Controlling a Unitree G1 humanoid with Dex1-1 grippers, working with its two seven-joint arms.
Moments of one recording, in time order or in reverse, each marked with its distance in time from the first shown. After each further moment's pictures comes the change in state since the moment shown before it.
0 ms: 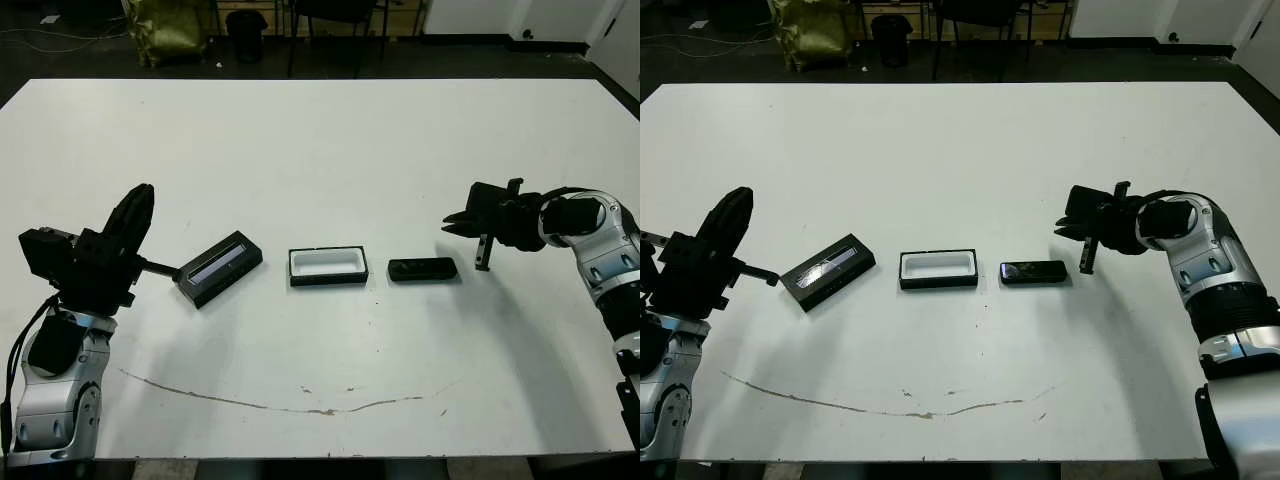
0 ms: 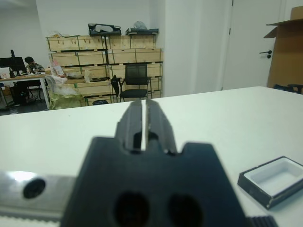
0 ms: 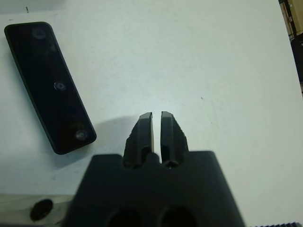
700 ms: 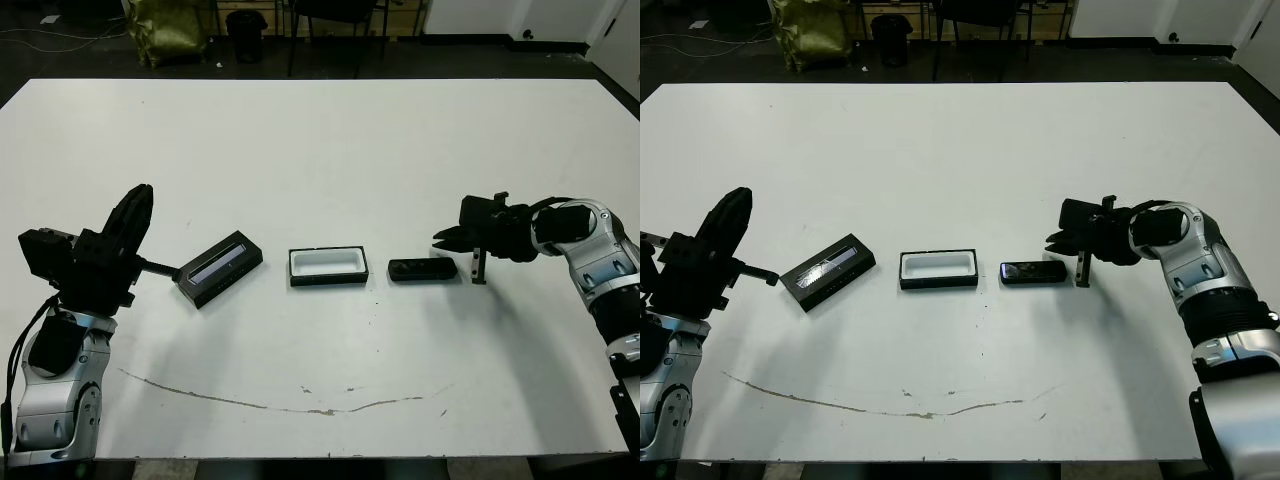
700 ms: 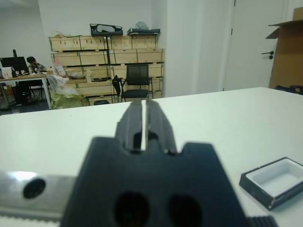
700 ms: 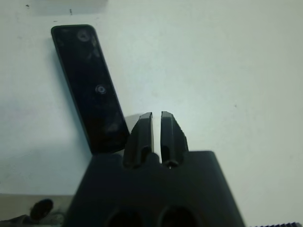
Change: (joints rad) left arm 0.000 -0.002 0.000 0.011 -0.001 -0.010 0.002; right arm 0.021 0.017 0.011 0.000 0.018 0.004 0.101
